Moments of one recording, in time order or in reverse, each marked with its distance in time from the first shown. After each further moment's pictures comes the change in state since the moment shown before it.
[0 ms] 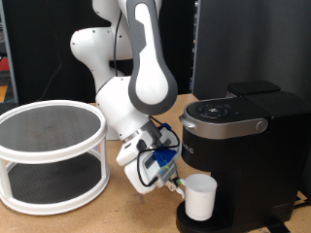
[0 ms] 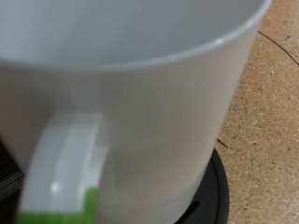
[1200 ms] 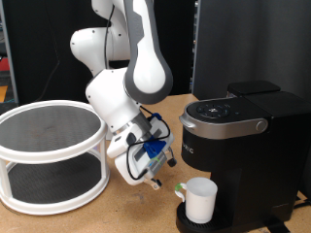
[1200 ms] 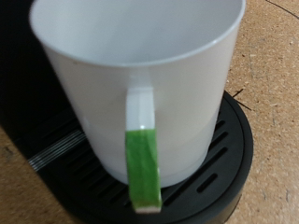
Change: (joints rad) arm -0.041 -0.105 -0.011 -0.102 -0.231 -0.040 0.215
